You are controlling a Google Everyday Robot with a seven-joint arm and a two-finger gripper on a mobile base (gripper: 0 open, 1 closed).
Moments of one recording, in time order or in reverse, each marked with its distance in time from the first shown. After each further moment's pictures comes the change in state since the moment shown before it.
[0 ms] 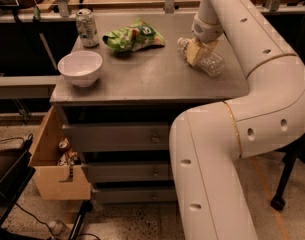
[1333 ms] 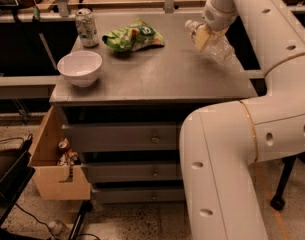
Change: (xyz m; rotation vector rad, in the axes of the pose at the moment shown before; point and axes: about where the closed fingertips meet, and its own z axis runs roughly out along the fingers) arm -0.005 -0.022 -0.048 0.048 -0.137 0.010
